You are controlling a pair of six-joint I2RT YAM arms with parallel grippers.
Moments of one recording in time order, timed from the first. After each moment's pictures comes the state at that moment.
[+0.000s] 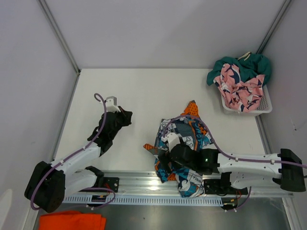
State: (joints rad) left arm -0.46 1.05 0.44 0.35 -0.17 -0.56; right arm 1.33 1.07 0.70 -0.41 0.30 0.51
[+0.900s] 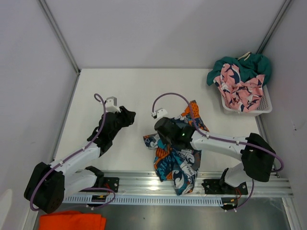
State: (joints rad) left arm -0.46 1.04 0.44 0.33 -0.15 -0.58; right arm 1.10 1.49 0.98 -0.36 0.39 0.38
